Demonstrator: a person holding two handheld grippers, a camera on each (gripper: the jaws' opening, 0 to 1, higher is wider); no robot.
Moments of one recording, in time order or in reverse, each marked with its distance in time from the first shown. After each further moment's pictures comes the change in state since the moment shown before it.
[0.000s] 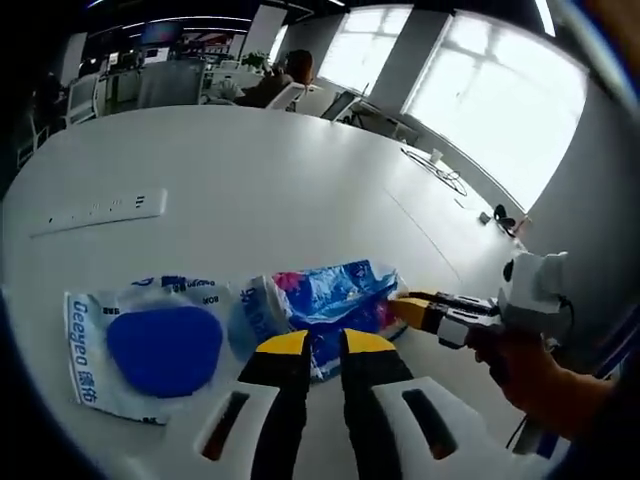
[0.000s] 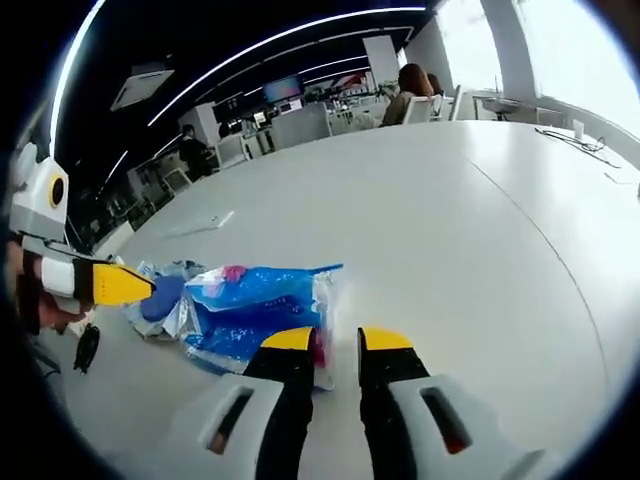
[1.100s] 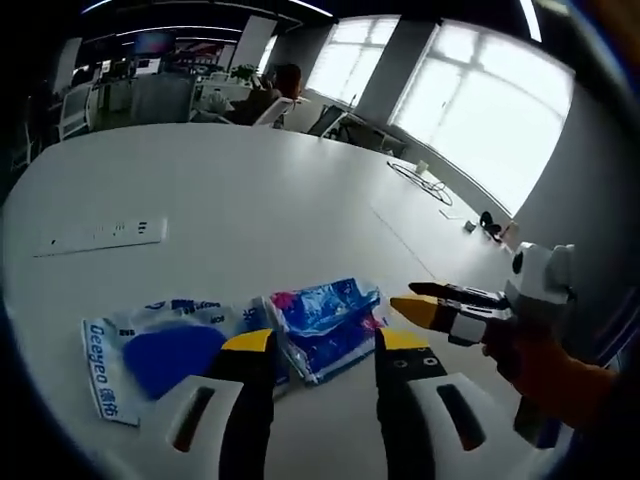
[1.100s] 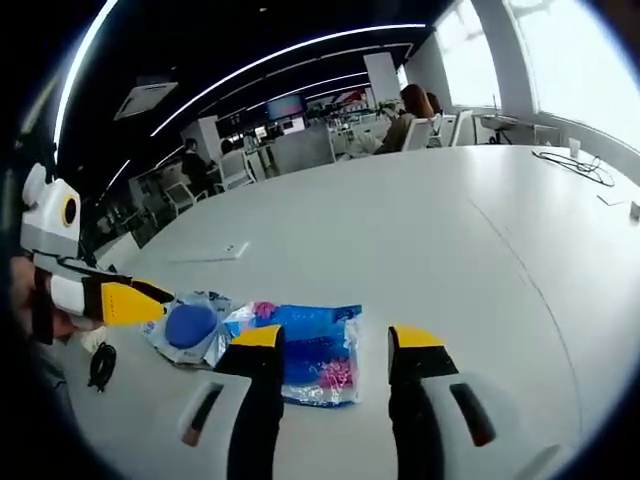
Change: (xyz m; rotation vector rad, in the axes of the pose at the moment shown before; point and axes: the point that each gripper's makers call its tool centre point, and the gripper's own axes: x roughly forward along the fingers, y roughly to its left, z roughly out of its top) left arm -0.033 -0.004 0.020 0.036 -0.043 -0.056; right arm -0.031 0.027 0.041 -0.015 -0.069 -0.005
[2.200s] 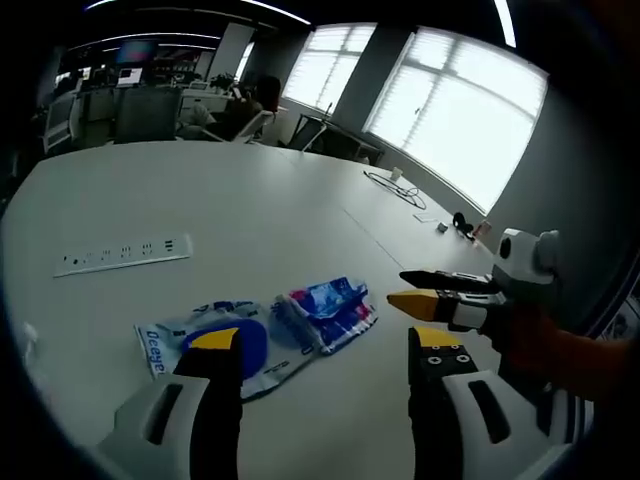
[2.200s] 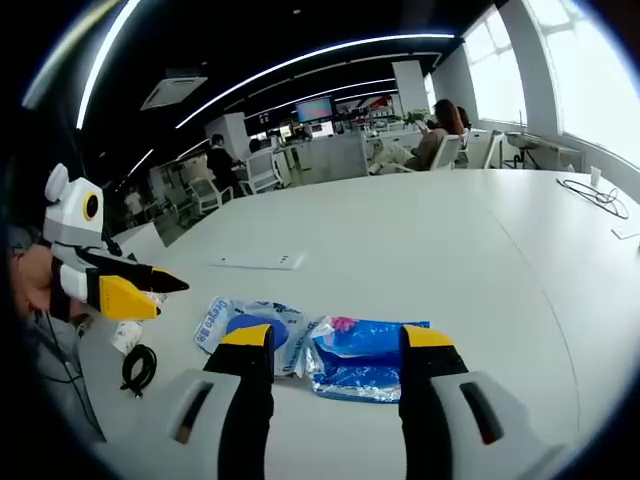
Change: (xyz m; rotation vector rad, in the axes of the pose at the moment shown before) left arm -0.100 0.037 0.005 0.034 -0.028 -0.104; right arm -0.033 0.101 0.017 -0.072 -0.019 0.087
